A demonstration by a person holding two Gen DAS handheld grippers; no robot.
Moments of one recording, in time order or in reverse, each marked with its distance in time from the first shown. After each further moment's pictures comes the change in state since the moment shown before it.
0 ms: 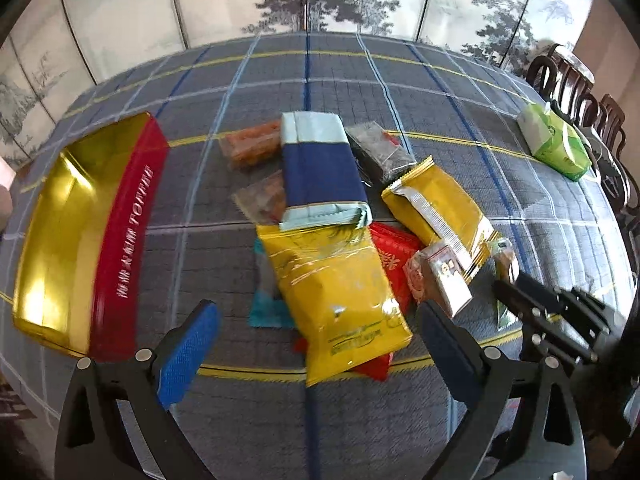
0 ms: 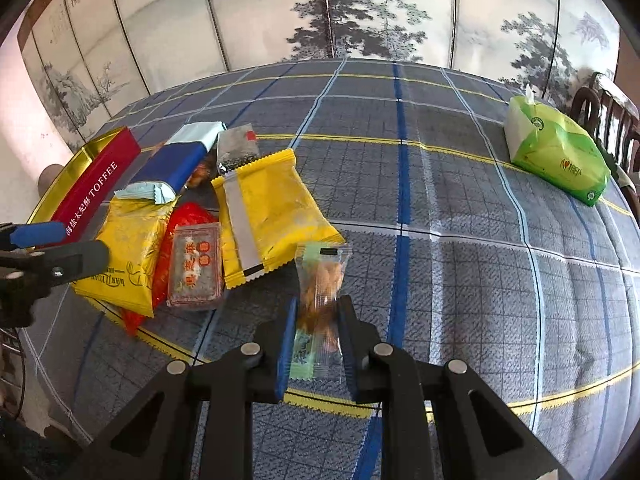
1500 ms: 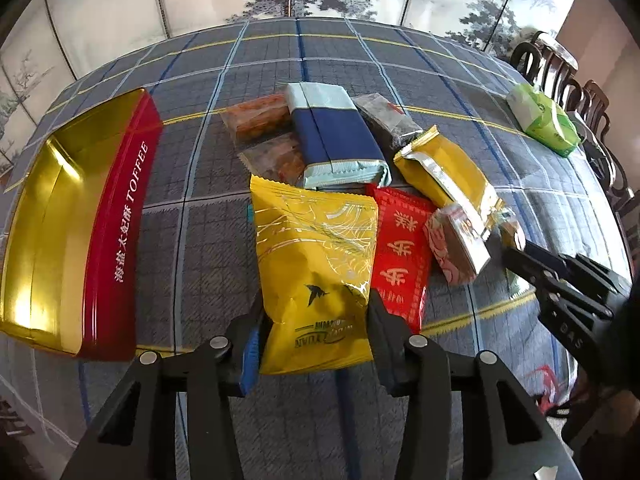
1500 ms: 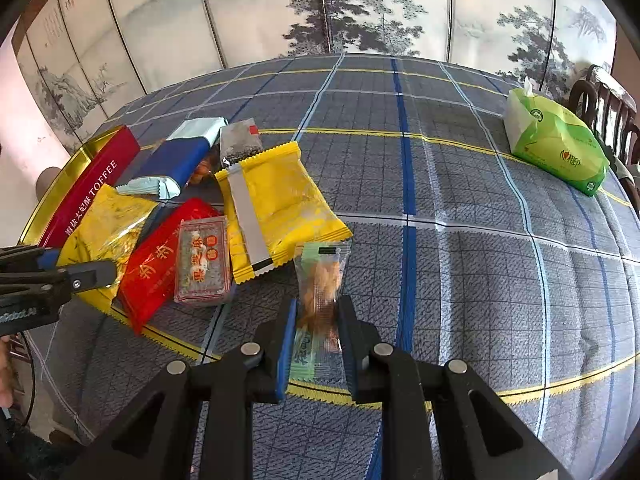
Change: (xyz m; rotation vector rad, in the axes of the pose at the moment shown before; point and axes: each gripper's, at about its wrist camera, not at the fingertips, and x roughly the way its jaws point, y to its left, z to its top) left arm 0.001 0.028 -0.023 0.060 0.025 -0.070; right arm 0.002 0.007 -0.002 0.019 0.021 -0.015
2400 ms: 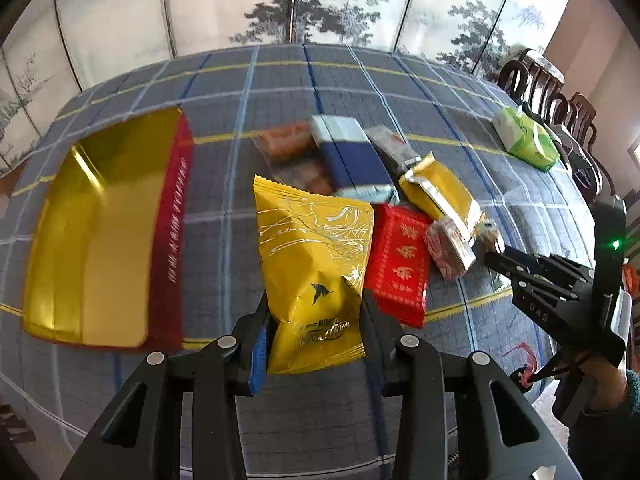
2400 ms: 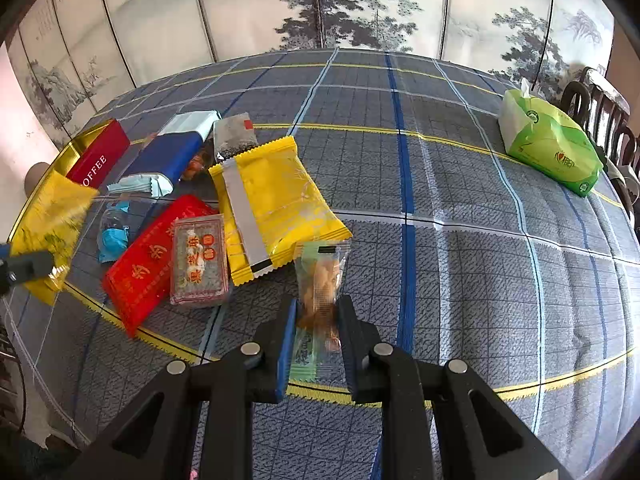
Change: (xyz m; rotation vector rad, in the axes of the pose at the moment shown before) left arm -0.044 0.030 -0.002 -0.005 -0.078 -0.026; right arm 0.004 0.007 0.003 -0.007 0.018 -0.058
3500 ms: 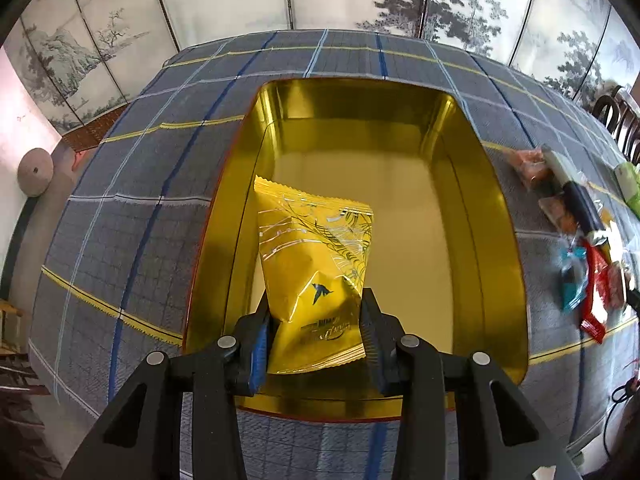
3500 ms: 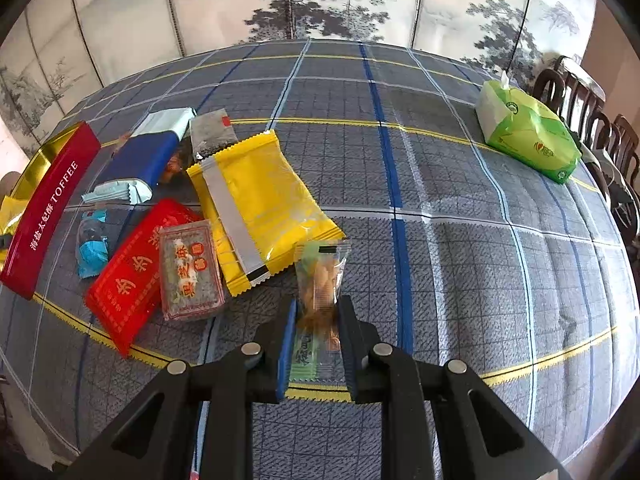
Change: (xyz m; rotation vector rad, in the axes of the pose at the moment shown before) left arm 0.015 0.190 -0.008 -0.155 0.036 0.248; right arm 0.000 0.012 0.006 0.065 0.042 -0.124
